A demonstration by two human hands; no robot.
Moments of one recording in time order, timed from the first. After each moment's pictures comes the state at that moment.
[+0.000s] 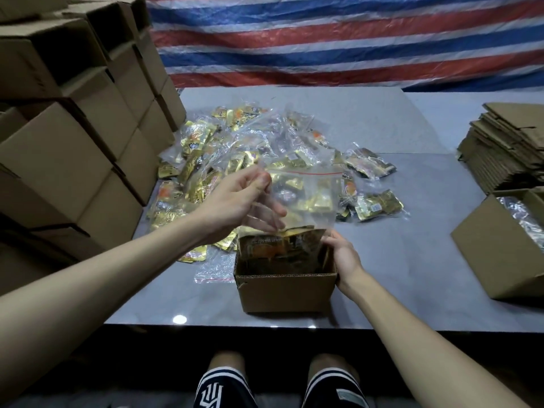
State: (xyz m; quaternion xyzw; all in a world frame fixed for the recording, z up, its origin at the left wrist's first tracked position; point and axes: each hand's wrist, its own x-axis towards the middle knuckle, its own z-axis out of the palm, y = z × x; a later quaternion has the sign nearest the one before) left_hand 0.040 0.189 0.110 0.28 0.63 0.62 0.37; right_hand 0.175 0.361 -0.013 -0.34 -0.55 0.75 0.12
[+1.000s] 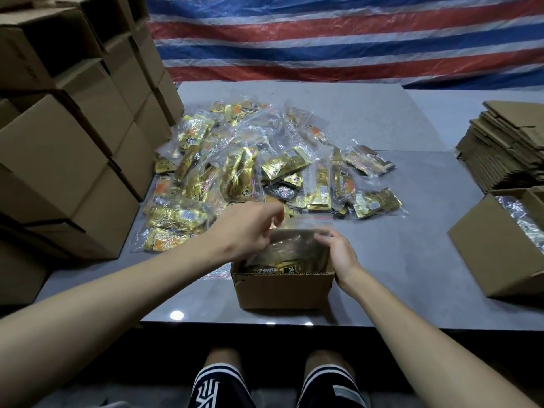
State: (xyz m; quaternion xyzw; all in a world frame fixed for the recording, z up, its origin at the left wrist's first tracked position) left_hand 0.053 0.195 0.079 0.53 0.84 0.13 0.04; right_hand 0.175 0.361 -0.009 -0.36 -0.64 0.67 0.10
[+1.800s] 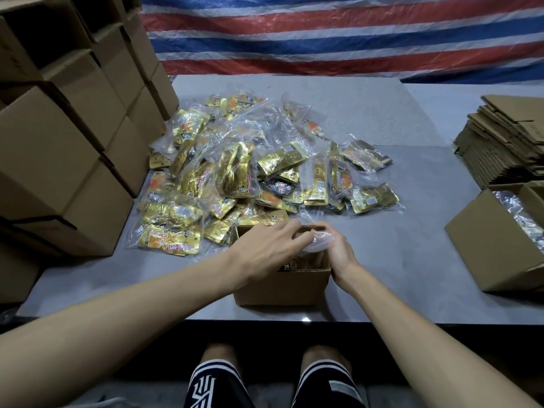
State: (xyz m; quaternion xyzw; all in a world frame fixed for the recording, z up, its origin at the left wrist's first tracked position) left_hand 0.084 0.215 0.037 0.66 0.75 -0.05 -0.06; right_hand 0.175 0.363 -0.009 -0.35 -0.60 0.71 0.11
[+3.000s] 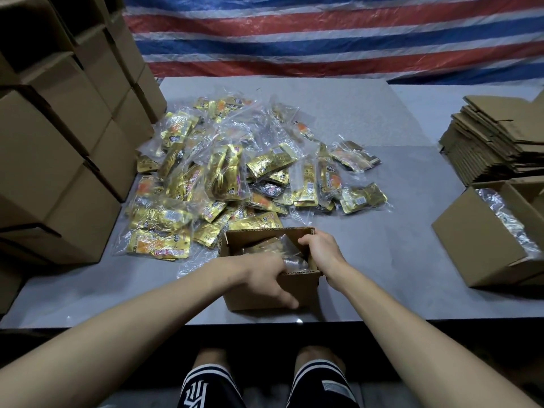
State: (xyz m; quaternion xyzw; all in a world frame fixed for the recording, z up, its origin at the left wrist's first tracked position) left_hand 0.090 0.225 0.029 0.52 0.75 0.03 0.40; right_hand 0.171 0.365 -0.009 -0.41 -0.67 0.62 0.04
